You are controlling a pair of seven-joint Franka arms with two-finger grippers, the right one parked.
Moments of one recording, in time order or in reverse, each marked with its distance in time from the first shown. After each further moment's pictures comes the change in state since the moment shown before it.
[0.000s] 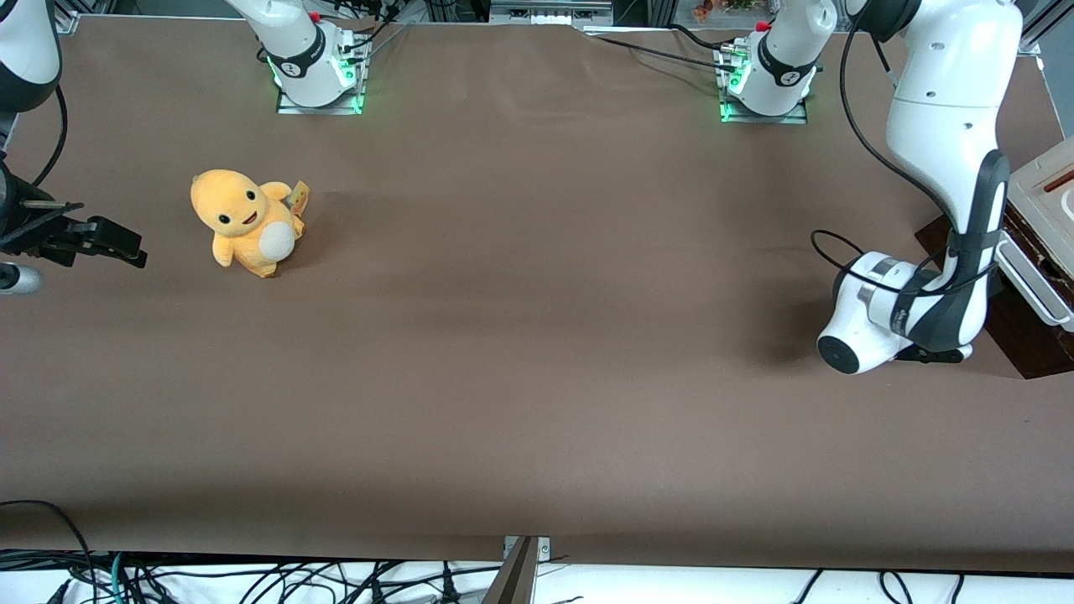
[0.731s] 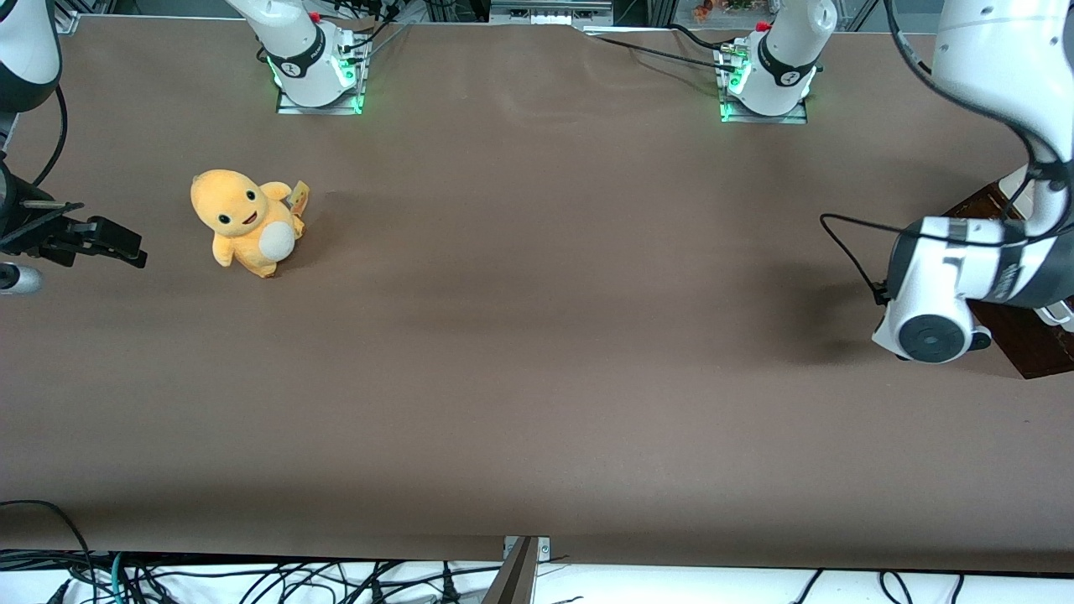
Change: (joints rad) arm 0.020 -0.178 -0.003 -0.002 -0.408 0.113 0.055
